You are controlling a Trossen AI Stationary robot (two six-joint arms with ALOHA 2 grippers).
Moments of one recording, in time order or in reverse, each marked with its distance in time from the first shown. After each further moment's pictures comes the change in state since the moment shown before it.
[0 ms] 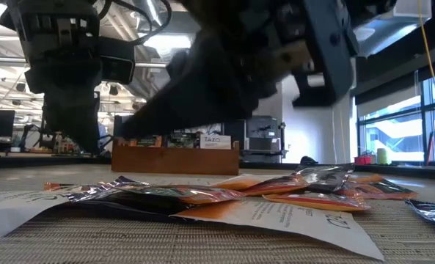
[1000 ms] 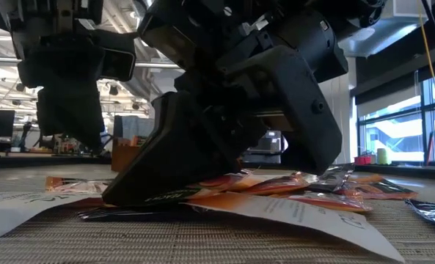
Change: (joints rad) left arm -0.053 0.045 0.000 0.120 -0.026 -0.114; right arm 0.000 0.120 0.107 -0.136 0.007 0.027
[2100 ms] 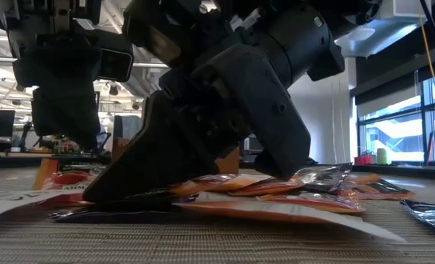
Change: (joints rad) left arm -0.011 0.000 0.000 -0.003 0.000 -0.026; right arm 0.008 0.039 0.055 -0.006 0.071 0.041
